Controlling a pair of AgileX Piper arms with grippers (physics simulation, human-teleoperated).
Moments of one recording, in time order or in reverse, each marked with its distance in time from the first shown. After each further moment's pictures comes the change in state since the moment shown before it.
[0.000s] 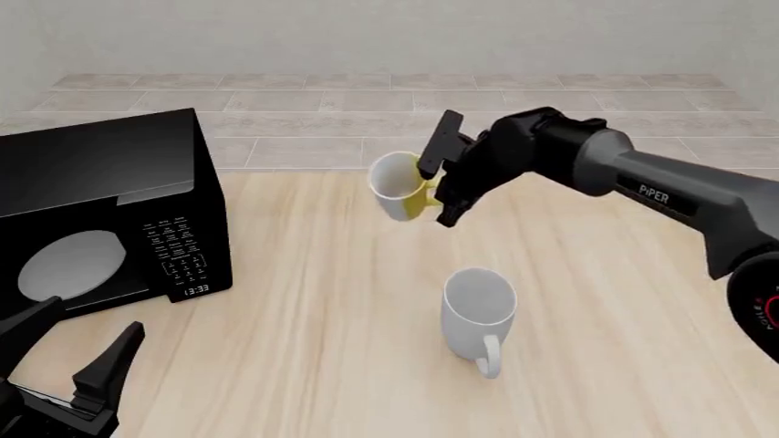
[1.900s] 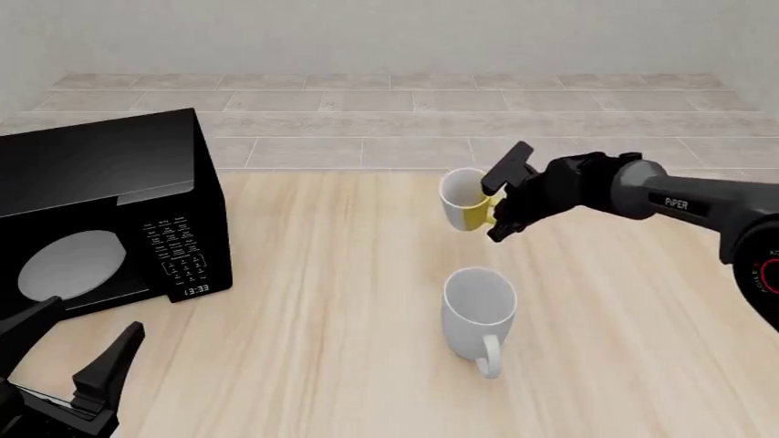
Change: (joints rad) left arm 0.000 0.000 0.000 0.000 0.000; right arm -0.214 0.053 0.190 -0.229 0.133
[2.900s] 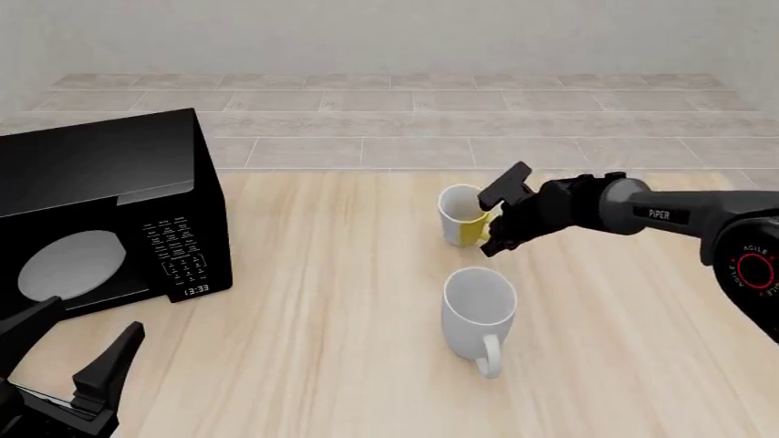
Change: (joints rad) left arm 0.000 0.000 0.000 0.000 0.000; right arm 0.004 0.049 0.061 -0.085 0.078
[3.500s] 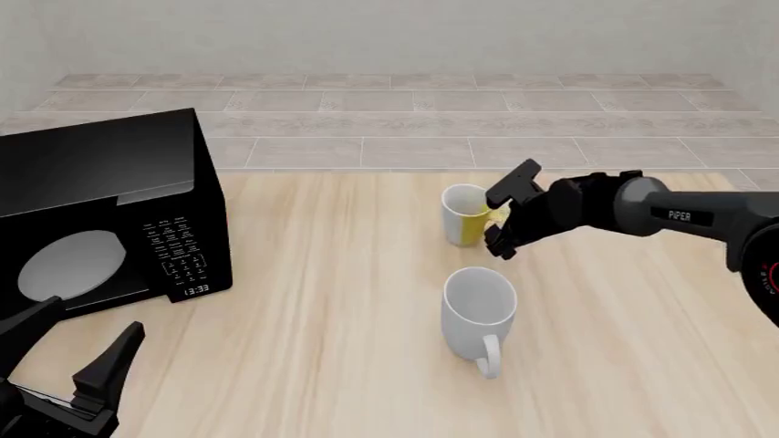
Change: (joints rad) left arm 0.000 0.000 0.000 0.000 0.000; right arm -0.006 -0.064 0.051 0.008 0.036
